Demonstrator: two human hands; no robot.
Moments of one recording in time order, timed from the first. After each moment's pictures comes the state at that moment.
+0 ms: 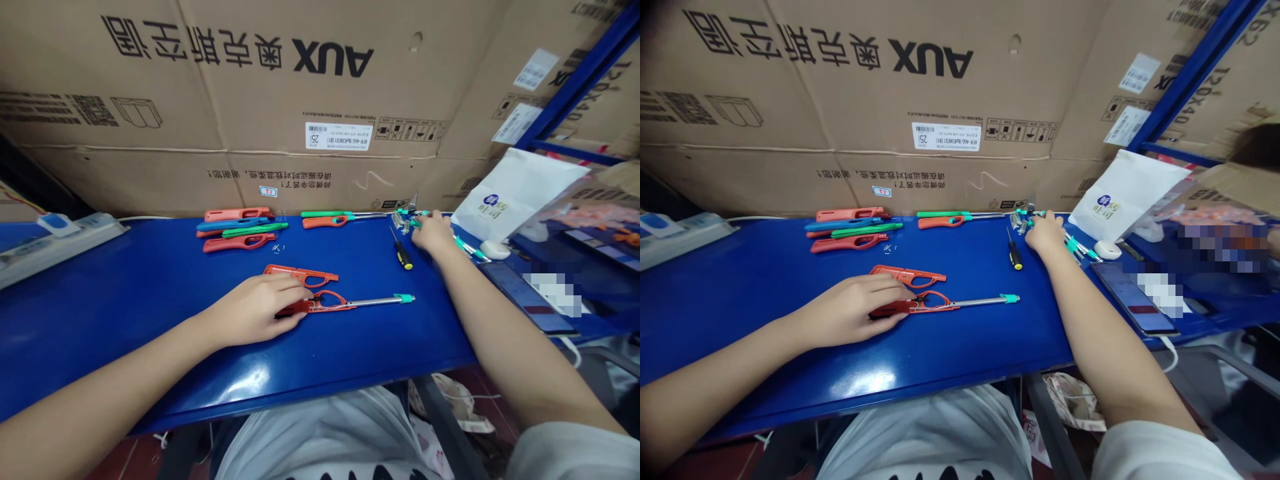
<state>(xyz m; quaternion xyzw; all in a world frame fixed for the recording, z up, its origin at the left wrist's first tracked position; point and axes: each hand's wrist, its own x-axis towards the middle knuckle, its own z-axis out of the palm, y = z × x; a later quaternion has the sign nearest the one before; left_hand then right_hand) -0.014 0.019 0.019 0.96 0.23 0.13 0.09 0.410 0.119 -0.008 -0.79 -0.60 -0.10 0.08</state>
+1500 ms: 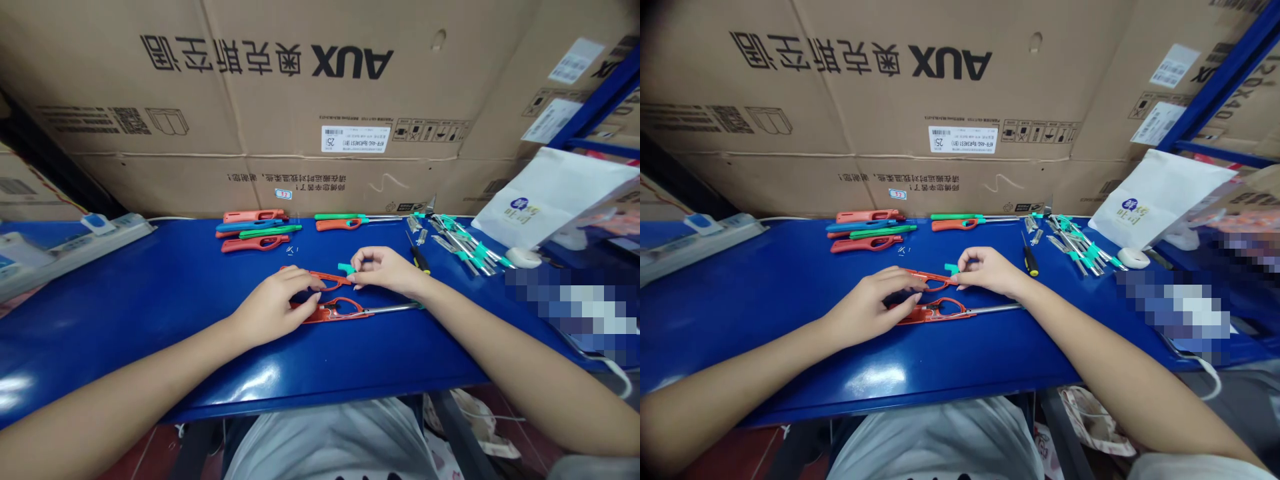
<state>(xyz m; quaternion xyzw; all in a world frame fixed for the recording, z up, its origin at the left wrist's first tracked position) -0.003 0.016 0.004 0.89 0.32 0.28 0.15 0.259 0.052 0.001 -0.43 -0.58 0.61 0.34</state>
